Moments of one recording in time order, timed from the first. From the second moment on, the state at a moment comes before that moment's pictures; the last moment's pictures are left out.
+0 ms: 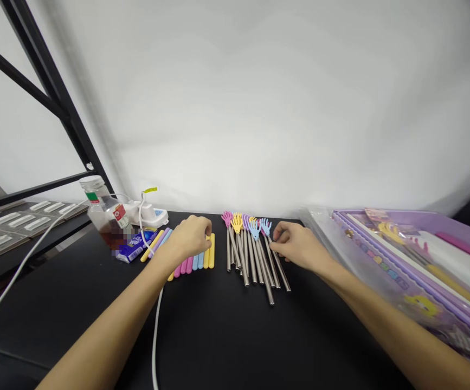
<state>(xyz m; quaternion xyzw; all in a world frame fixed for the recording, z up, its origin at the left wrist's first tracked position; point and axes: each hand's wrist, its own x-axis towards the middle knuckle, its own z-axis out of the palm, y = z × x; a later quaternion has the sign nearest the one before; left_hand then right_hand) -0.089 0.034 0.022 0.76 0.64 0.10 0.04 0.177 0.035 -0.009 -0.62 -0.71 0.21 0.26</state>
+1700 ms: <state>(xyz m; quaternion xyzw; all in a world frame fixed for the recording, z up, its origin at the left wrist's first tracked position) -0.047 0.022 0.028 0.68 0.47 0.39 0.41 0.167 0.019 0.052 -0.45 -0.57 0.53 0.44</state>
